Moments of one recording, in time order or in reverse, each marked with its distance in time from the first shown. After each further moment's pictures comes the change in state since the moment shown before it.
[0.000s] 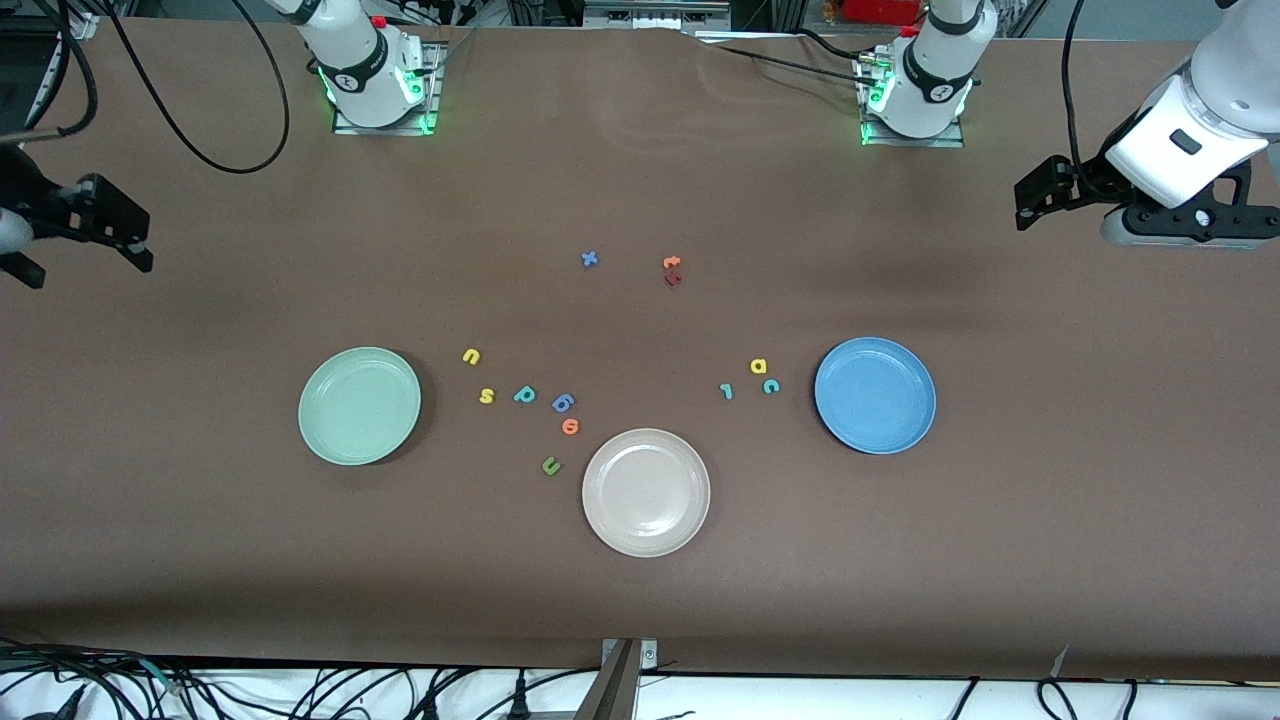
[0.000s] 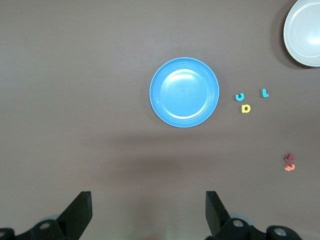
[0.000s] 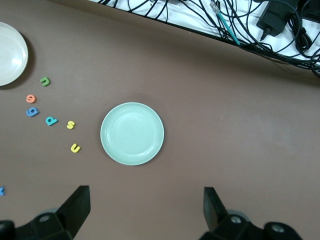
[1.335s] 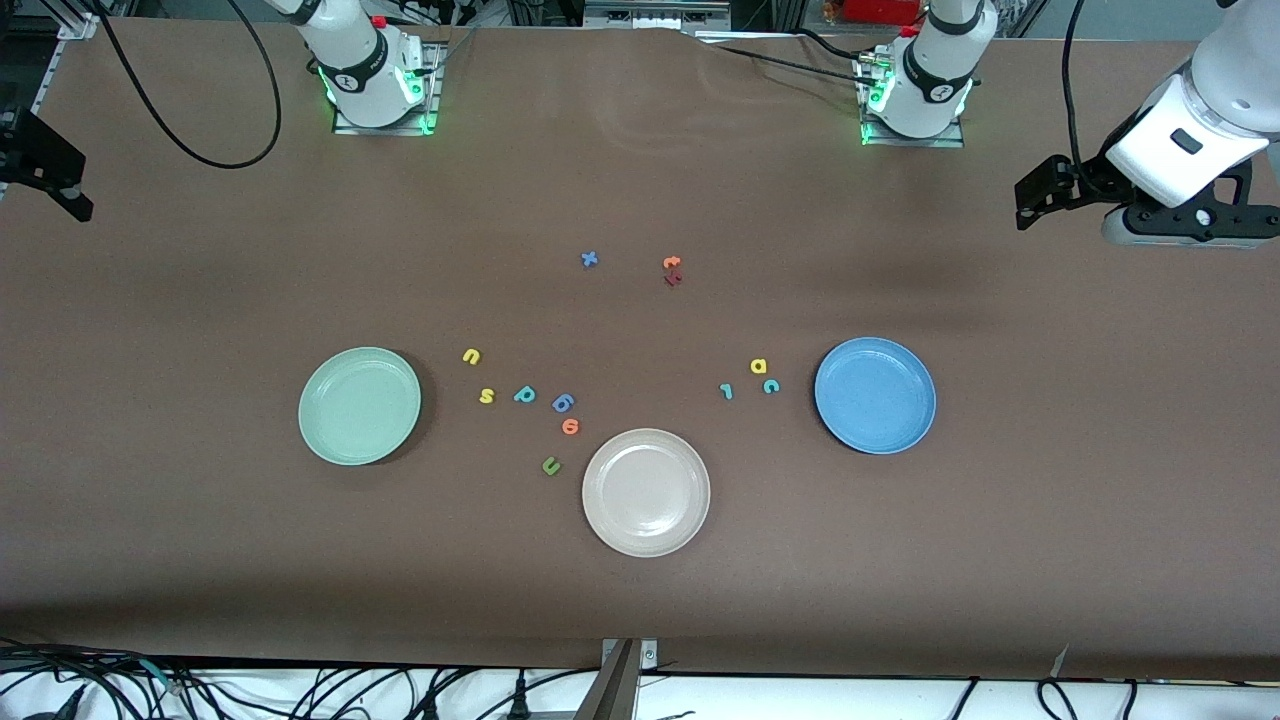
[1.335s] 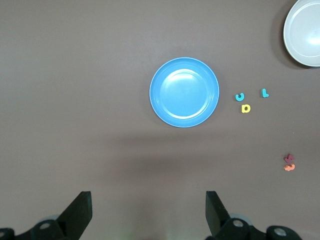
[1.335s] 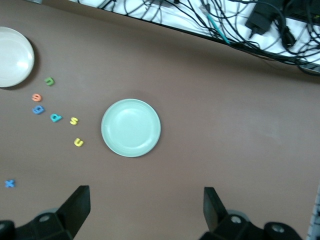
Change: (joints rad) left arm 0.000 0.000 0.000 0.001 0.000 -0.001 0.000; right arm -0.012 0.011 -0.016 0.128 0.027 -0.111 -0.003
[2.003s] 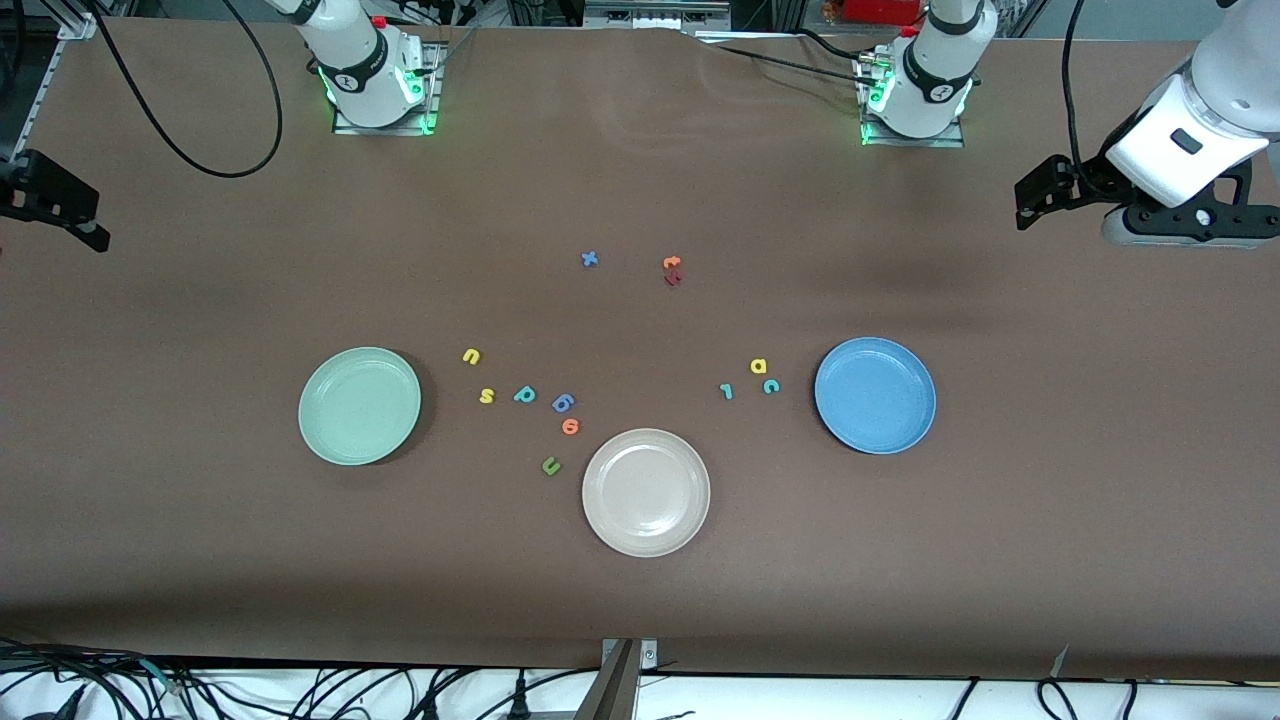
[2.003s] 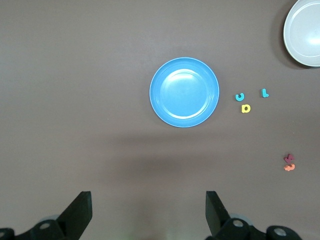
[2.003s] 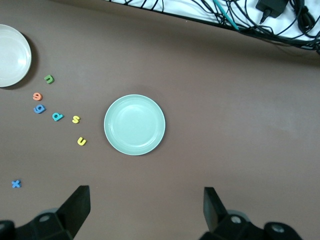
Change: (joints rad) left arm 0.000 0.000 0.000 0.000 0.000 0.000 0.000; right arm -0.022 0.063 -0.012 -0.003 0.028 -0.001 0.000
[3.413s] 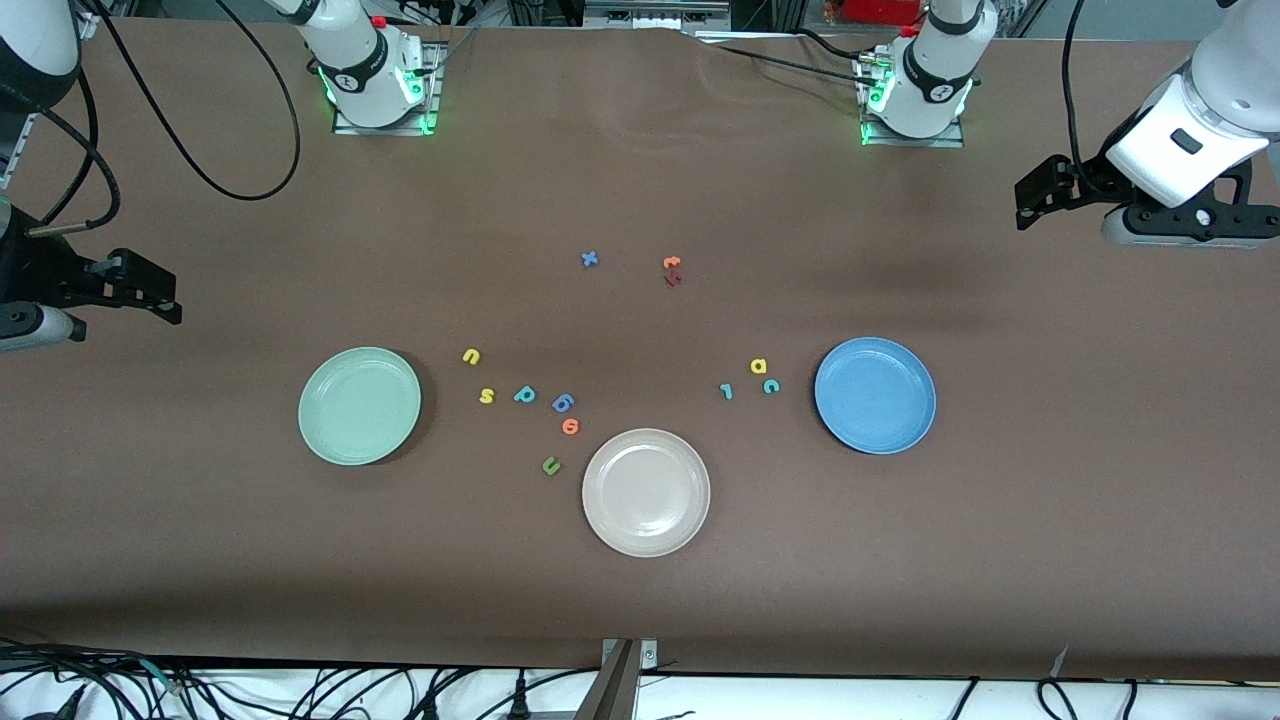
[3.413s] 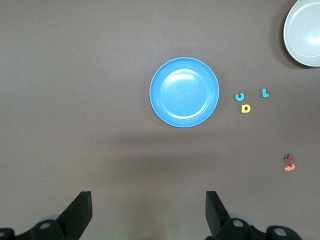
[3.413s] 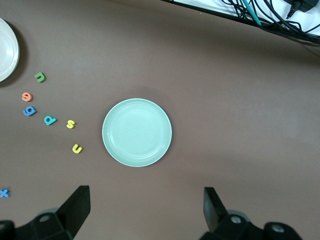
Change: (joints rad) left arm 0.000 0.000 0.000 0.000 0.000 0.000 0.000; right arm 0.016 0.127 0.013 0.001 0.005 0.082 0.000
